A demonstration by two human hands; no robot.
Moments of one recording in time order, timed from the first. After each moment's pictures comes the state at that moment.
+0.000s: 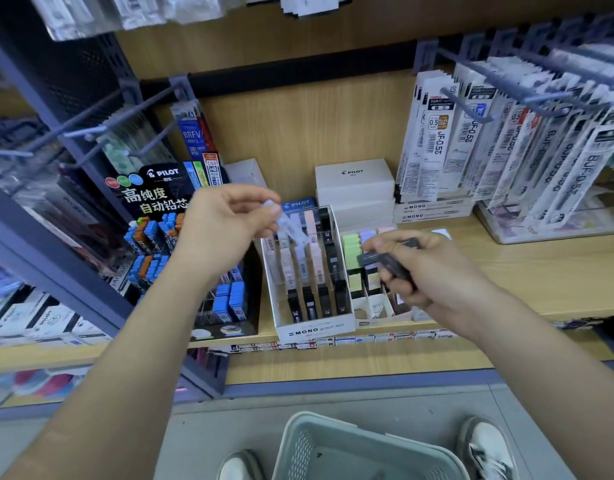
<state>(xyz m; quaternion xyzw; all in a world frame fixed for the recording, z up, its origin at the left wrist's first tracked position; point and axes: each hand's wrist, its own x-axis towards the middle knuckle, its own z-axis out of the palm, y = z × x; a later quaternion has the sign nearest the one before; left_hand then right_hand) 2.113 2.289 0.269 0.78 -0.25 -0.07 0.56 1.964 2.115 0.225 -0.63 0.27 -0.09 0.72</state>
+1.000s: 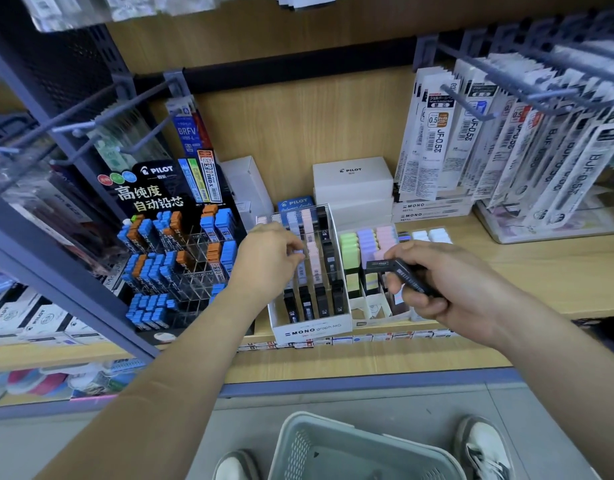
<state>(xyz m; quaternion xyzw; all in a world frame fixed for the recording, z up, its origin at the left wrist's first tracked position) 2.134 2.252 0.182 0.89 -0.39 0.07 0.24 1.952 2.097 0.217 -0.59 0.30 -0.03 0.75</state>
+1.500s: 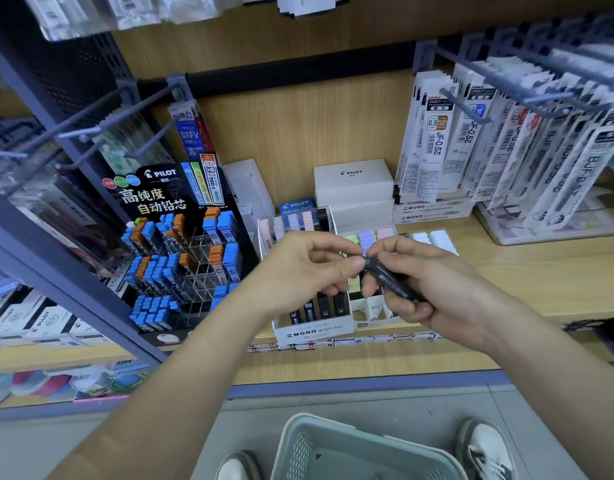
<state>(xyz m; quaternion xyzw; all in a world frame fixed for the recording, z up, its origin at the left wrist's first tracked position) 2.070 2.255 0.240 0.74 -0.33 -0.30 0.50 1.955 2.111 0.219 -0.59 0.23 -0.01 0.77</state>
